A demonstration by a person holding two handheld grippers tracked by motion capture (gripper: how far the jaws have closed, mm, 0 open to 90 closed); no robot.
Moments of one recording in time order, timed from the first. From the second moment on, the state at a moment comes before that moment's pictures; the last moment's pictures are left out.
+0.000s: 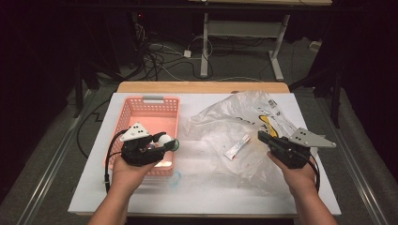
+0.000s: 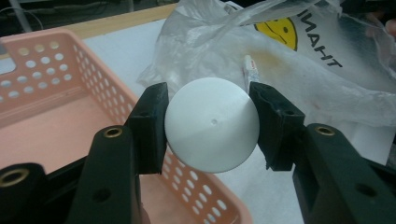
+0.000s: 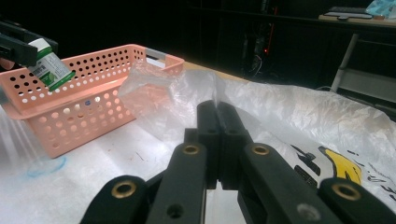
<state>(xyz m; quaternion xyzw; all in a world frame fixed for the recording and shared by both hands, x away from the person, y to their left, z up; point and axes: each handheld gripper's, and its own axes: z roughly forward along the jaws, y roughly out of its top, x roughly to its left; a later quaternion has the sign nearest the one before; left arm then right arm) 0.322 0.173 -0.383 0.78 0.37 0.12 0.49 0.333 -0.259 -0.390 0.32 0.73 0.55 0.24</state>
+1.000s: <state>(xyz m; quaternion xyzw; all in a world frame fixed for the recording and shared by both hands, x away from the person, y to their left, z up) 0.329 0.105 -0.394 0.81 0.32 0.10 0.48 0.334 -0.258 -0.392 0.32 0.74 0.55 0.23</state>
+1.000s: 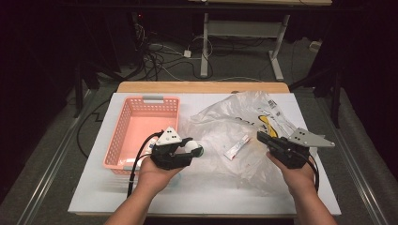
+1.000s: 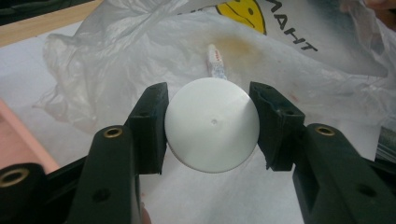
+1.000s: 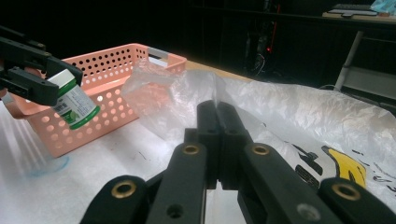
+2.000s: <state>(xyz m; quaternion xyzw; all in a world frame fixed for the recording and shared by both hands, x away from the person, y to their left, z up) 0.354 0.025 -0.410 0.82 0.28 0.08 0.48 0.334 -0.256 -0.393 0.32 0.74 0.55 0.23</state>
